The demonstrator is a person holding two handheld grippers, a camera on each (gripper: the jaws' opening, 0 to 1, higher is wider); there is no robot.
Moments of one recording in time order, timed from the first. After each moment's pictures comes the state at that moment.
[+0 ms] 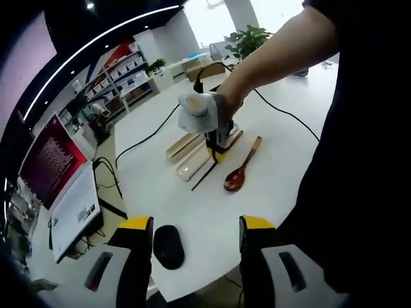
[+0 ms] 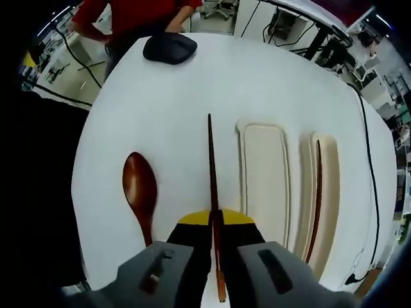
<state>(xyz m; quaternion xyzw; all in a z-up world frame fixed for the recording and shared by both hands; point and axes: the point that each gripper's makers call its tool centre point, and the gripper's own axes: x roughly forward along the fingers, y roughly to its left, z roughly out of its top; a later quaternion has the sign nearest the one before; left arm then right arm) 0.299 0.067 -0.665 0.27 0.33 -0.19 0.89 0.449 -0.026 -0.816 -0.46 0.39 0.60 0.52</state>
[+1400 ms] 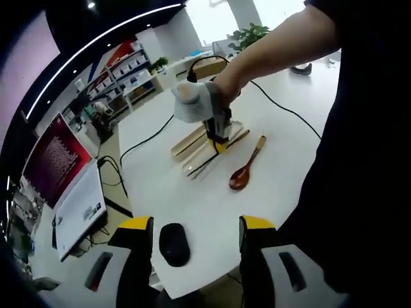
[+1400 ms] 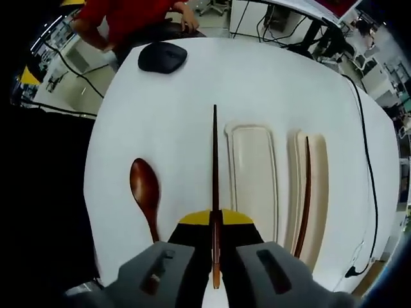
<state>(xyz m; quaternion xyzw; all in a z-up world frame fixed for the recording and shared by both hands) 0.299 0.075 -0.656 0.27 0.33 -0.18 0.89 0.461 -0.028 -0.801 -0.48 0.40 0.59 0.51</state>
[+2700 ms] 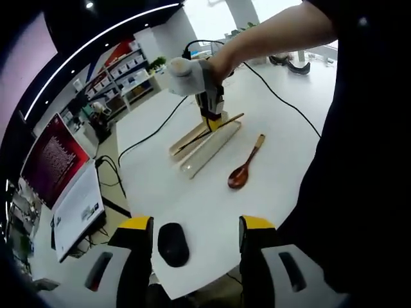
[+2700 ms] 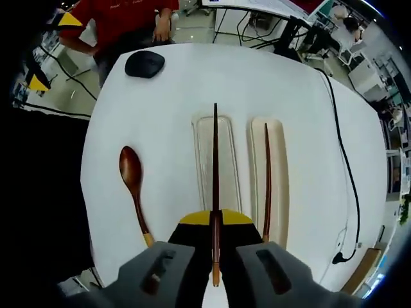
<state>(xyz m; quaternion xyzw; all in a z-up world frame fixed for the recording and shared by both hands) 0.303 0.073 -0.663 0.27 0.33 -0.18 0.88 0.508 -0.051 -0.766 -0.48 0.40 0.56 0.54</state>
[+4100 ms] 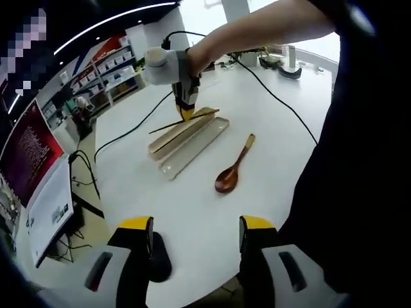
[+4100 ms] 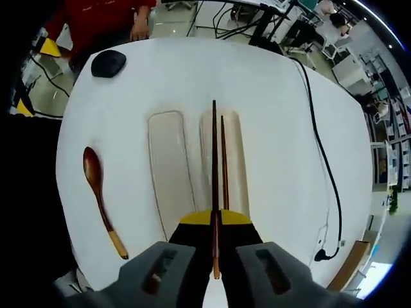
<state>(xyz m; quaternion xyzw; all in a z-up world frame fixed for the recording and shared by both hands) 0.324 0.062 -0.701 0.23 0.35 -0.24 0.88 0.565 -0.046 -0.769 -0.51 0.39 0.51 0.57</state>
